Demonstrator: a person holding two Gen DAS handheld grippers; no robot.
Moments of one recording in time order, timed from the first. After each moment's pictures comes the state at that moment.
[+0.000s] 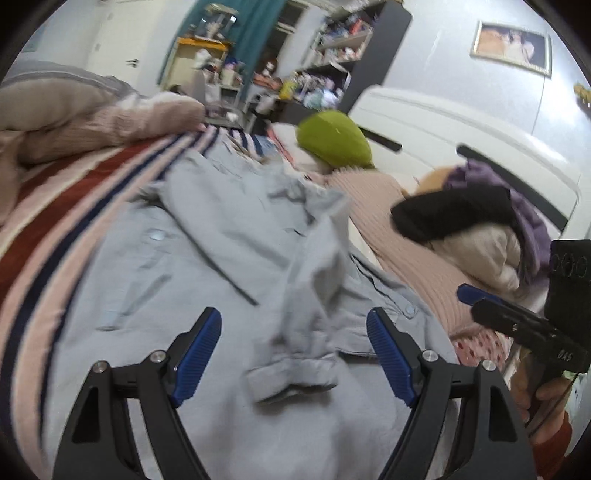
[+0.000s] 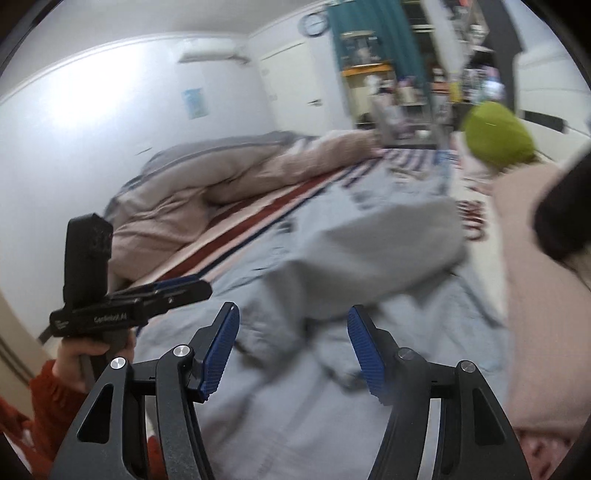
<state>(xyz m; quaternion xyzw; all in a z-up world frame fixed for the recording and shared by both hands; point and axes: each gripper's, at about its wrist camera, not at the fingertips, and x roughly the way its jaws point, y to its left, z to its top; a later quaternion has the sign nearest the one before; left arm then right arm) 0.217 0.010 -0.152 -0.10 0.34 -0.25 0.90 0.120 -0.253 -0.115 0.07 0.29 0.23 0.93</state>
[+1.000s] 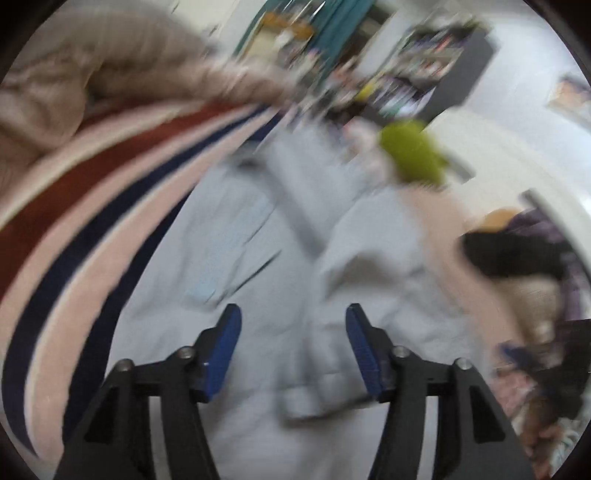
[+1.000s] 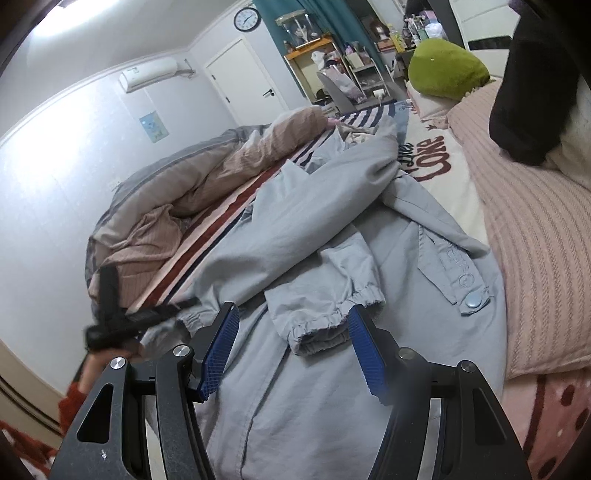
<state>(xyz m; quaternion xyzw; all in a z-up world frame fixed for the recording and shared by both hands) 0.237 0.093 -0.170 -0.20 0.35 -0.17 0.90 0.139 -0.284 -0.151 0.16 0.33 0.21 0.90</state>
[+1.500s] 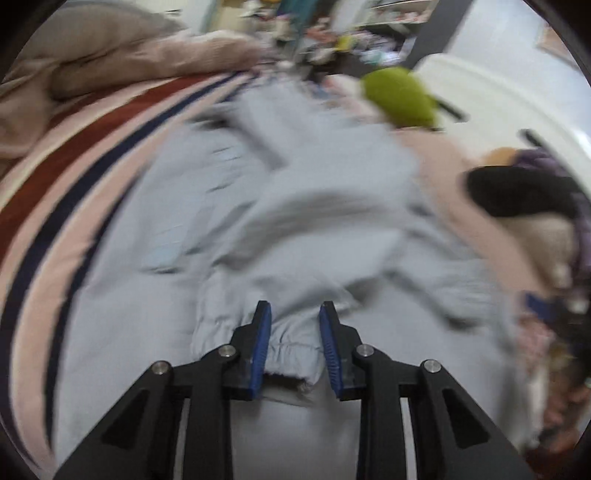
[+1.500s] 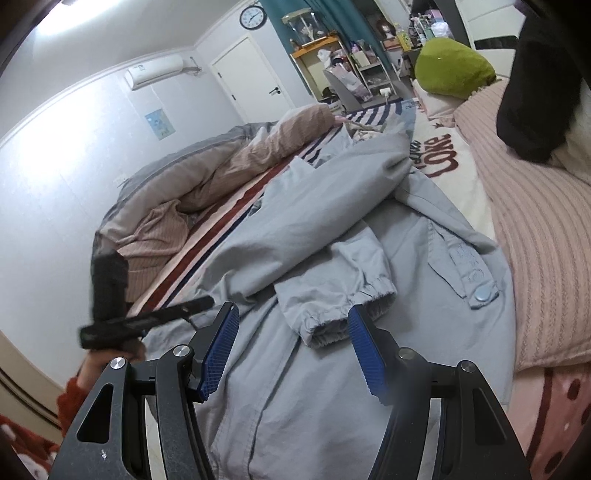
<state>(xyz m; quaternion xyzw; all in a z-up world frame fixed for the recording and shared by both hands) 0.252 0.070 -0.224 -0.11 0.44 -0.14 0.88 0.136 -0.283 -0.157 0.18 0.34 0.22 0.90</state>
